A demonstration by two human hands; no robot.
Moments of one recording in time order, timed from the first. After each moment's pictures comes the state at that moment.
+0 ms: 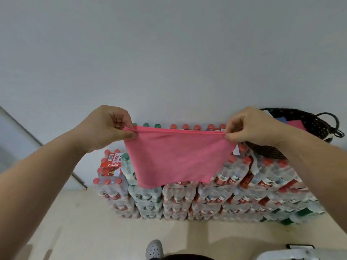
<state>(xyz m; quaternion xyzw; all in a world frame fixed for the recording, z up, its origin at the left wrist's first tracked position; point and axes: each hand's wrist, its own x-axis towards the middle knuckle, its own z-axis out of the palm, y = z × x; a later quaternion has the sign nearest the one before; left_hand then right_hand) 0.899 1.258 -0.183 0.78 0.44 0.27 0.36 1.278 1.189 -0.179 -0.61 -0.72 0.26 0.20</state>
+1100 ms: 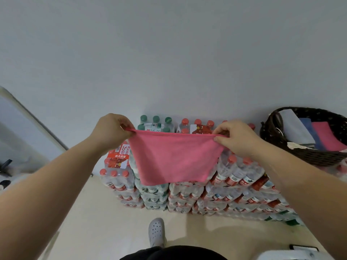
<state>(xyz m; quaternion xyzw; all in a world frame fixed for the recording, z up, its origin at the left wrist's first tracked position) 0.877 1.295 -0.255 0.69 0.65 0.22 0.23 1.231 1.243 -0.264 -0.65 -0.70 0.23 0.19</state>
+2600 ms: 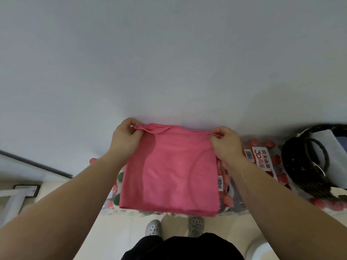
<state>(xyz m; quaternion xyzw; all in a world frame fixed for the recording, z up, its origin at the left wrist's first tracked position) 0.940 1.498 -0.372 0.52 0.64 0.34 0.46 1.218 1.431 -0.383 -0.78 -0.39 0.28 0.39</state>
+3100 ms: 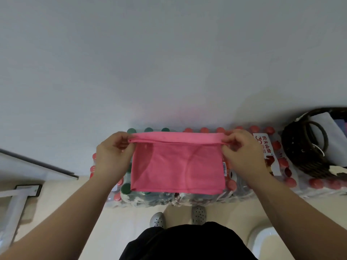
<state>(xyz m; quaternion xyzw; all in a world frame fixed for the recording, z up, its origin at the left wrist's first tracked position) 0.897 1.428 -0.362 0.59 0.62 0.37 0.36 1.218 1.347 -0.360 -0.74 -0.53 0.17 0.38</state>
